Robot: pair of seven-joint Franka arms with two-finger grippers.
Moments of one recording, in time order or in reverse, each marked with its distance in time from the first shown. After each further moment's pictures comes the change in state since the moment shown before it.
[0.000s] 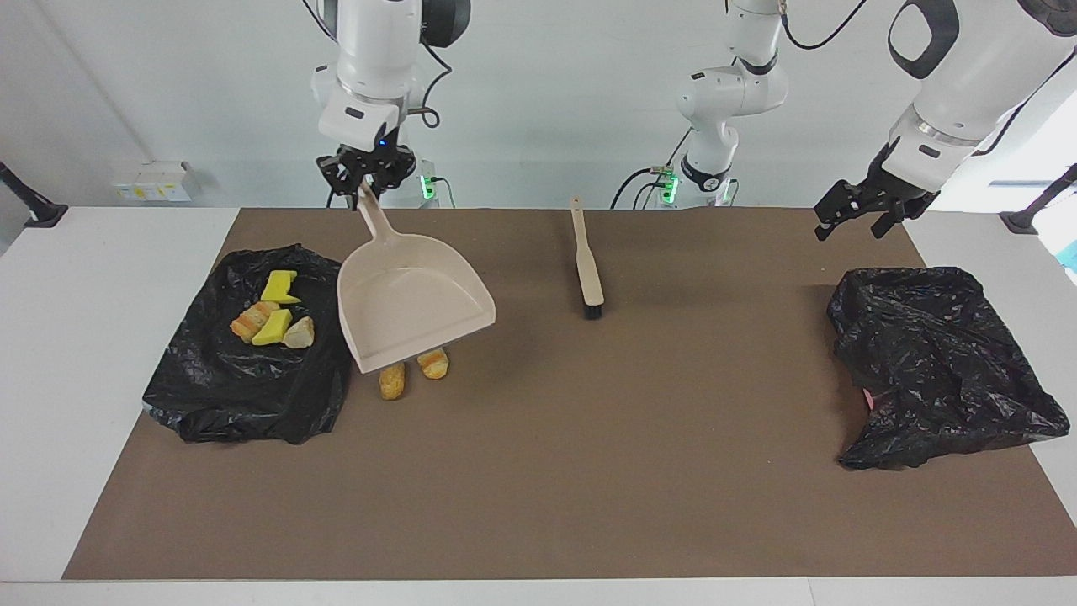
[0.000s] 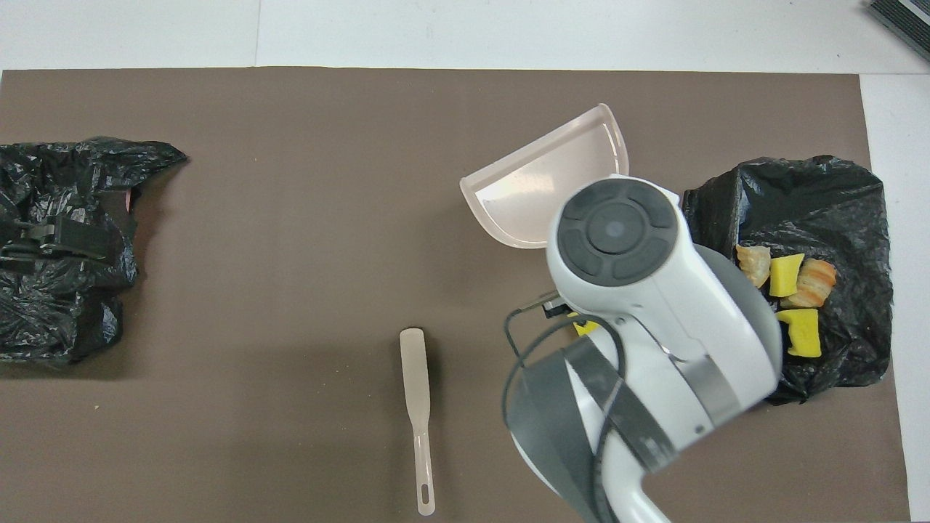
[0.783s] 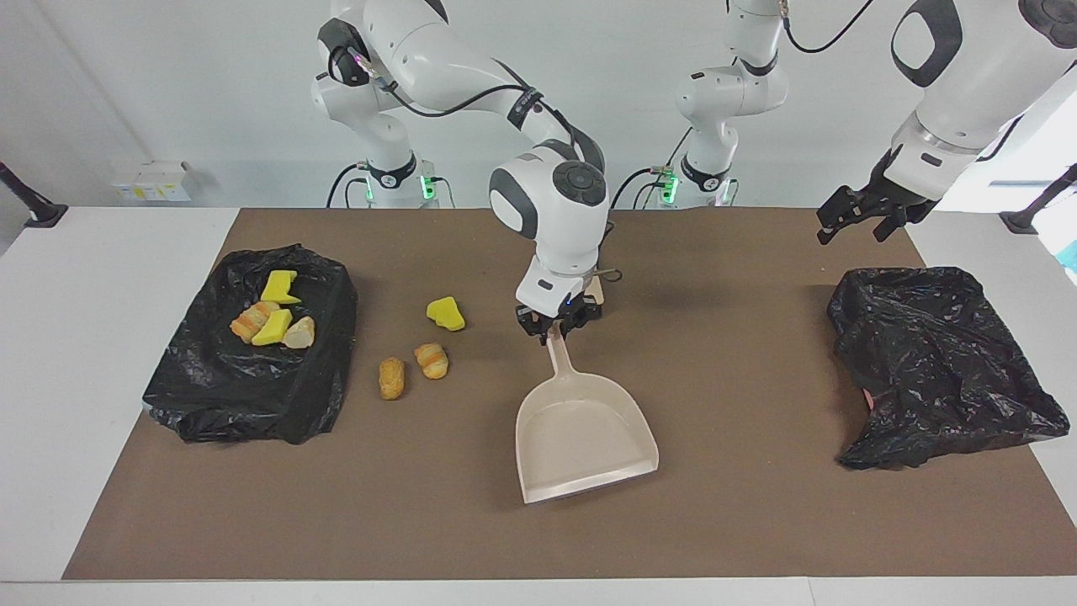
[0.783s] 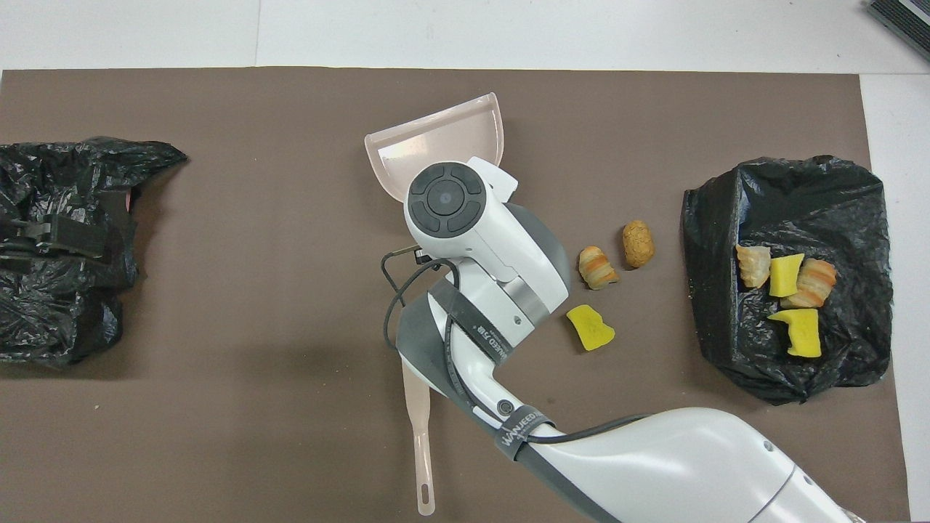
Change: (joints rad) left arm -0.031 0.008 0.035 0.011 0.002 -0.008 0.007; right arm 0.118 0.372 -0.002 0.194 0.002 0.301 0.249
